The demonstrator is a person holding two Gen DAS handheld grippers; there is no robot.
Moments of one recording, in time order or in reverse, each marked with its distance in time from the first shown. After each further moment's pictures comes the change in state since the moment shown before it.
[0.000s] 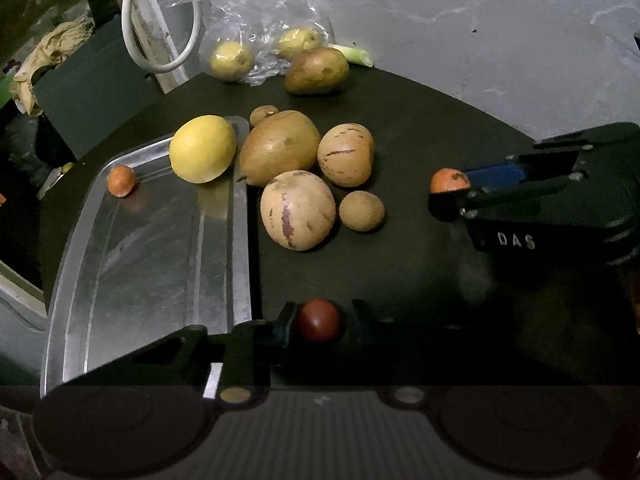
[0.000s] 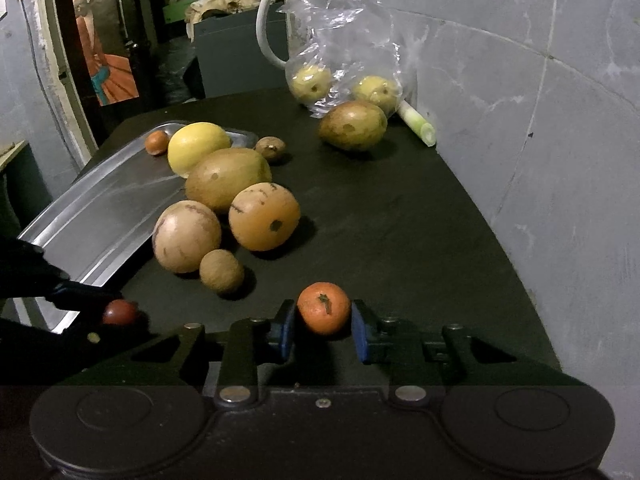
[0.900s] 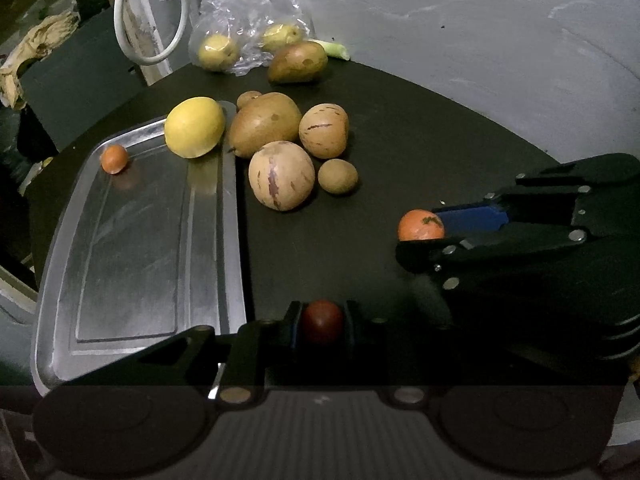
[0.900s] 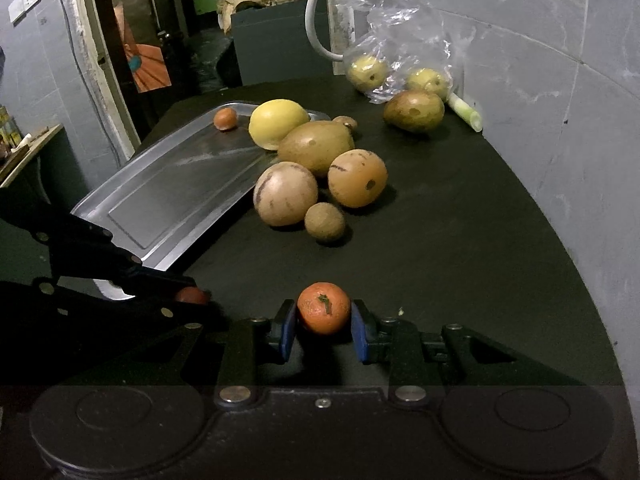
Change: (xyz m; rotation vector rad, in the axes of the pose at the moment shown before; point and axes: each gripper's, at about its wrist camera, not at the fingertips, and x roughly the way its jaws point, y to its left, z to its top) left arm -0.026 0.005 -0.030 0.009 -0.002 -0.083; right arm -0.035 0.051 -0.028 -0.017 0.024 0.066
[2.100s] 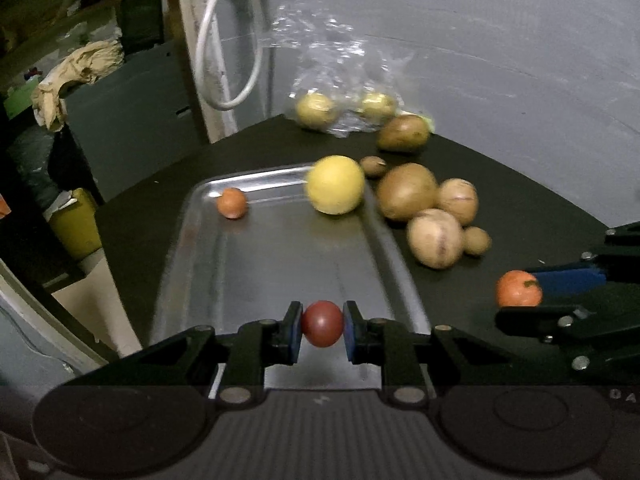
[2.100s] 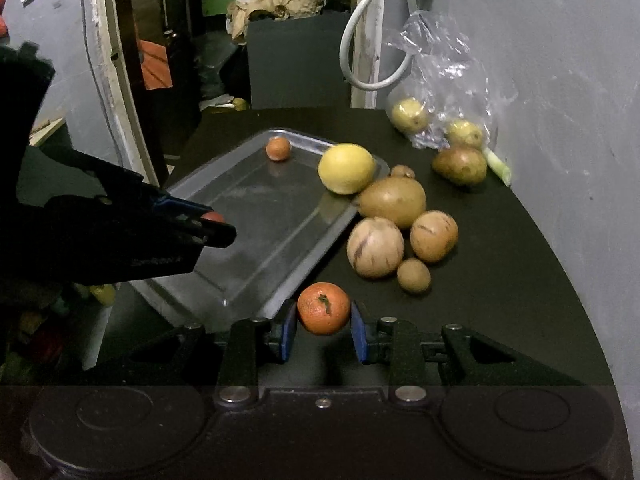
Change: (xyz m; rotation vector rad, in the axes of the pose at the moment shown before) left arm -0.024 0.128 -0.003 -0.050 -0.204 0.034; right arm -0.016 0.098 0.042 -0.064 -0.035 -0.087
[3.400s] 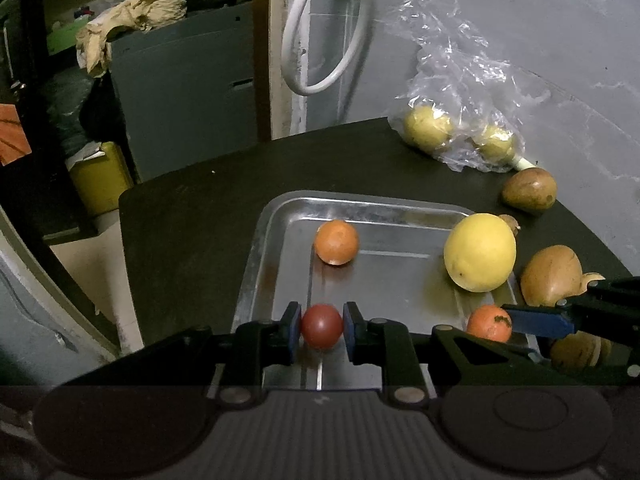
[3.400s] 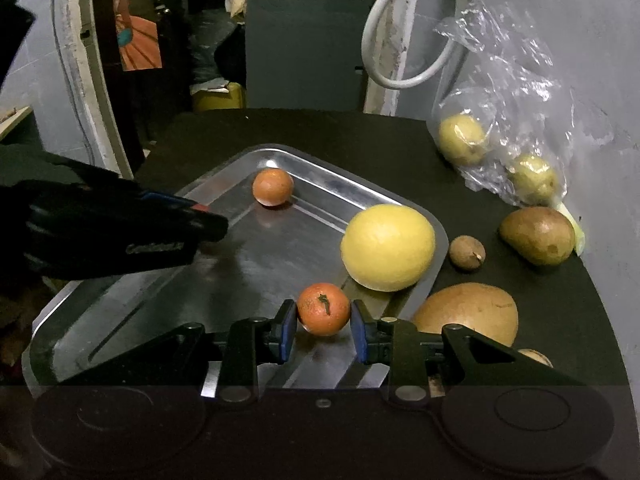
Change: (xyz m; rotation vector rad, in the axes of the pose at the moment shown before) left arm 0.082 0.089 0.038 -0.219 0.019 0.049; right arm 0.137 0.015 0.081 -0.050 0.053 -0.029
